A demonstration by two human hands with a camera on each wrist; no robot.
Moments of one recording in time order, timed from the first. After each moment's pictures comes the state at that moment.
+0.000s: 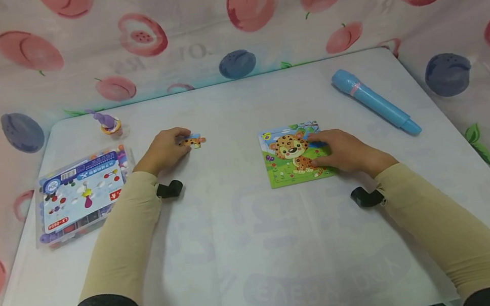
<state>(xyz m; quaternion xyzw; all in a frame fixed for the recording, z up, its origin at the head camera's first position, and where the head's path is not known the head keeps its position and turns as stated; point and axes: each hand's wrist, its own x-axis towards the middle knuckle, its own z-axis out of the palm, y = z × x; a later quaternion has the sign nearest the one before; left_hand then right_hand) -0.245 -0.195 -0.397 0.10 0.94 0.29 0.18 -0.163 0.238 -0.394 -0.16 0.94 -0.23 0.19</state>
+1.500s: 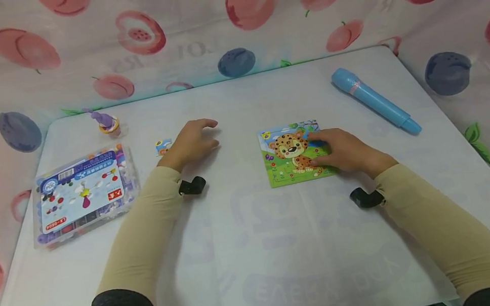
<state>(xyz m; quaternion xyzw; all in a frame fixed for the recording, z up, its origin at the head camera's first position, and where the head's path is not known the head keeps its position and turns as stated) -0.243 -0.132 -0.391 0.16 0.92 0.31 0.15 -0.163 0.238 -0.397 -0.14 0.94 -0.25 0.18</state>
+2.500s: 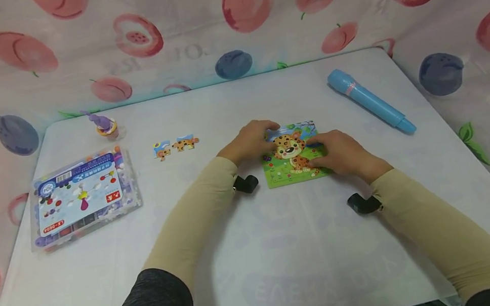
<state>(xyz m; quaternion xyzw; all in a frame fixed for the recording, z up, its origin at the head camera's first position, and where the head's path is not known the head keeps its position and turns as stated) -0.234 -0.001 -0.396 0.26 0.90 0.27 0.21 -0.151 0.231 -0.391 -0.12 0.96 -0.22 0.15</state>
